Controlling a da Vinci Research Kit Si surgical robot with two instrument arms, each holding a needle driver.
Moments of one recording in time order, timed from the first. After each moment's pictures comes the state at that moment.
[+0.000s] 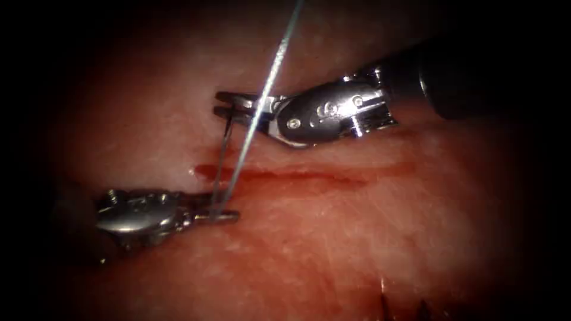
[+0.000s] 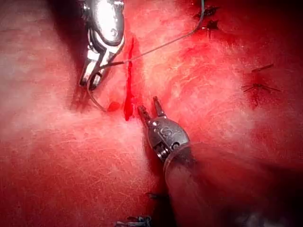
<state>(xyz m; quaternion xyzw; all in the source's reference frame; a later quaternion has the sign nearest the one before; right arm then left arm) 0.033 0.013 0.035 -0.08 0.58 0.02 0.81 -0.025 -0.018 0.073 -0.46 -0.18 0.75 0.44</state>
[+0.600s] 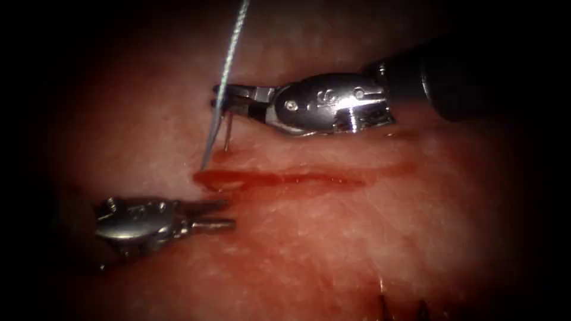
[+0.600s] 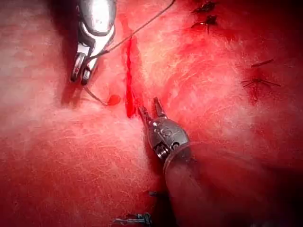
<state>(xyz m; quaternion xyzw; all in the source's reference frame) 0.034 0.014 0.035 0.02 0.56 0.13 0.82 -0.024 -0.018 0.074 -0.45 -0.18 0.76 0.44</state>
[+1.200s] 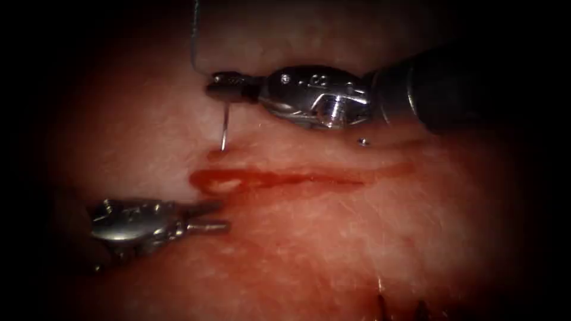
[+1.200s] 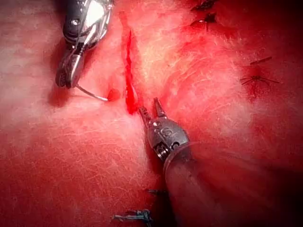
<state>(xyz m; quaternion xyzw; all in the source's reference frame) 0.034 0.016 0.037 0.18 0.52 0.28 0.79 -0.023 -0.019 0.074 -0.44 -0.18 0.76 0.44</state>
